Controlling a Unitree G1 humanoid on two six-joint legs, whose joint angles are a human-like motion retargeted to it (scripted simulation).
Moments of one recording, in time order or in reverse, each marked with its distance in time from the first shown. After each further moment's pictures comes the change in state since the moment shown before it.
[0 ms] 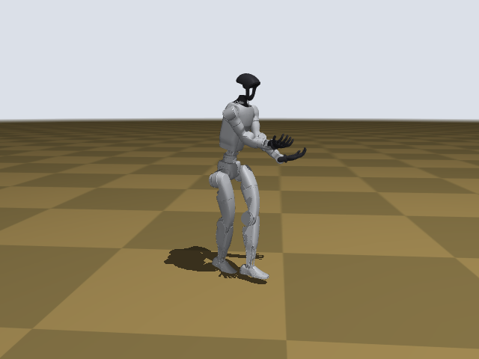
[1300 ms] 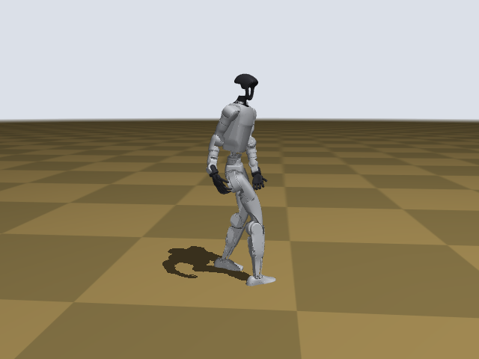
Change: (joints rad) left arm 0.450 -0.015 -0.764 0.506 0.995 -0.276 0.320; right arm 1.178 -0.320 -0.205 0.354 -0.496 0.479 0.579; waist -0.492 -0.088 -0.001; left_leg 0.526 0.011 -0.388 0.150 -0.419 -0.100; right_leg -0.192 -0.066 0.707 0.087 0.113 0.392
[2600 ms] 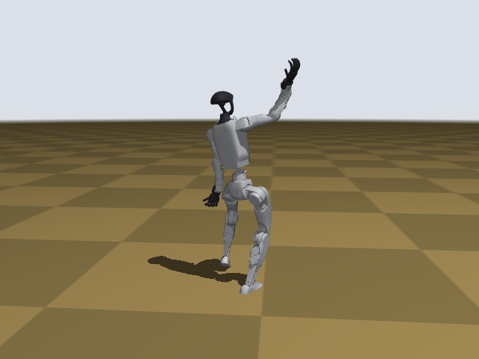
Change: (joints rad) left arm 0.180 0.204 1.252 -0.092 -1.105 -0.118 0.398; right arm -1.731 -1.172 0.447 -0.191 0.859 -0.398 -1.107; waist 0.279 0.025 -0.197; left_leg -0.655 0.782 0.314 0.373 0.814 -0.198; right_leg 0.109 0.099 -0.623 0.299 -0.390 -0.216
